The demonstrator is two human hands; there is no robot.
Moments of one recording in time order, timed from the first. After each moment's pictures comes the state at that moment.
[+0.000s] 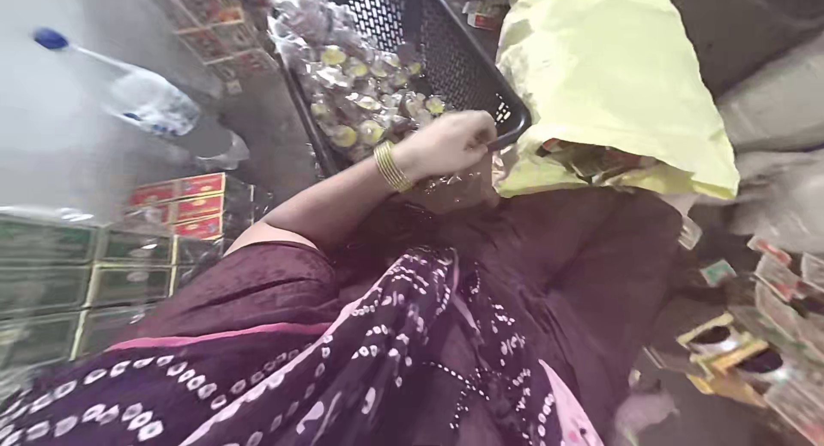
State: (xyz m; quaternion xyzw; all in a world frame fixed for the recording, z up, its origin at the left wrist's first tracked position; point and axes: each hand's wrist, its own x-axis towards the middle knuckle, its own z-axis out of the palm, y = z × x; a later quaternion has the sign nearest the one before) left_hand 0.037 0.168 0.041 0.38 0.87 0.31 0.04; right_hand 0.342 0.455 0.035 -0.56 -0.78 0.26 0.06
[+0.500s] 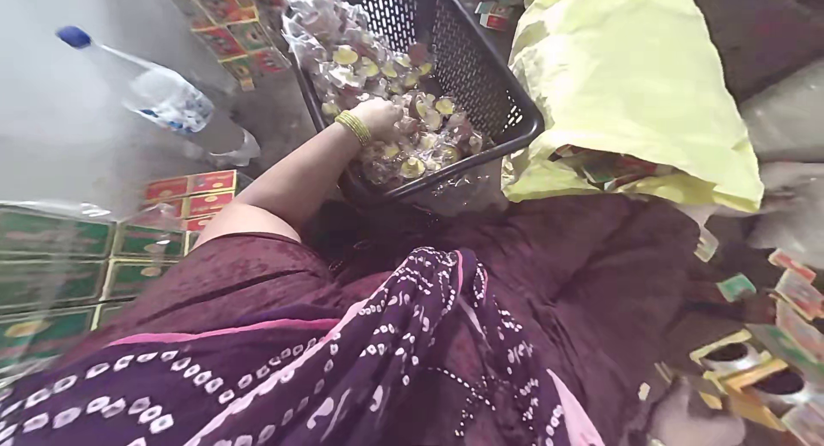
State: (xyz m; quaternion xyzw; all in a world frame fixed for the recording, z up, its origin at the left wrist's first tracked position) left_hand -0.066 0.040 -0.045 0.19 0.97 0.00 0.17; right_hand 0.398 0.608 -0.113 -0.45 -0.82 0.23 0.27
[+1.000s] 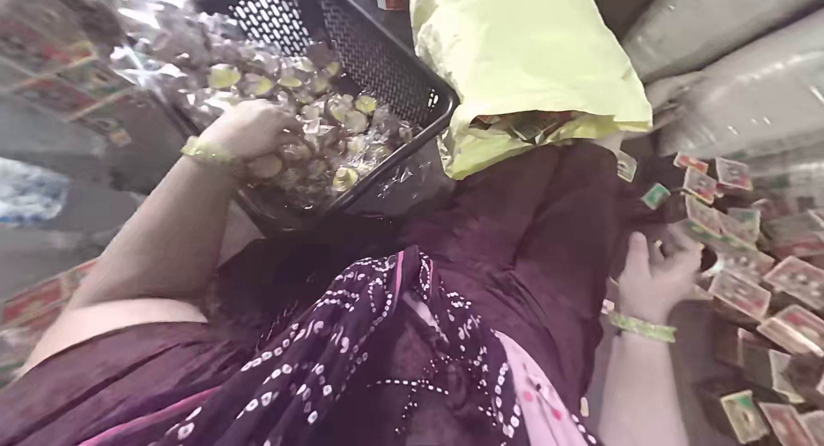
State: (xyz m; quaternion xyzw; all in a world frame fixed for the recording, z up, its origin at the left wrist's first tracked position) left_hand -0.039 0.031 0.019 0.33 0.94 0.02 0.09; right_hand 0.304 0.580 -0.036 -0.25 -0.85 0.29 0.35
